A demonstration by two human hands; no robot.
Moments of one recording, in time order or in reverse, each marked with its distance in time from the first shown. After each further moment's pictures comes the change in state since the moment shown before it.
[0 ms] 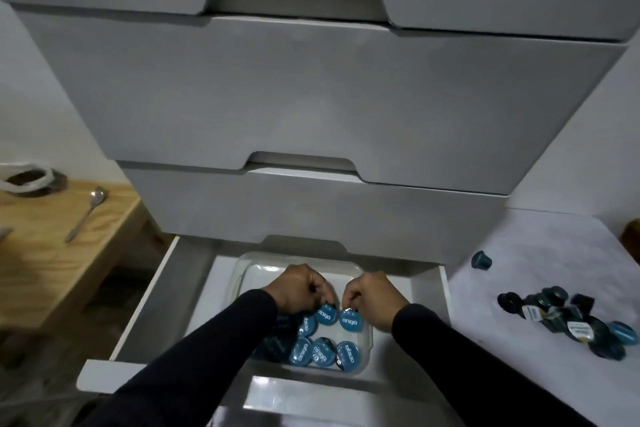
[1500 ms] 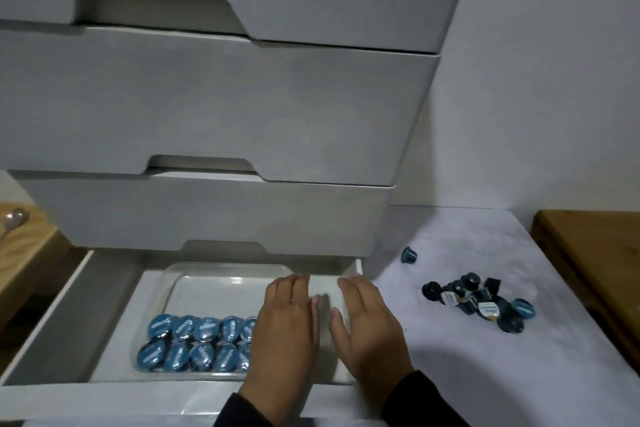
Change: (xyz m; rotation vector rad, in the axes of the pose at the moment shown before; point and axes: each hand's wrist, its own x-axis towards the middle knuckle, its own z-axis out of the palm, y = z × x) left_hand -0.064 0.132 0.092 0.307 0.658 0.068; right_hand -0.111 0.052 0.000 -0.233 0.867 -0.221
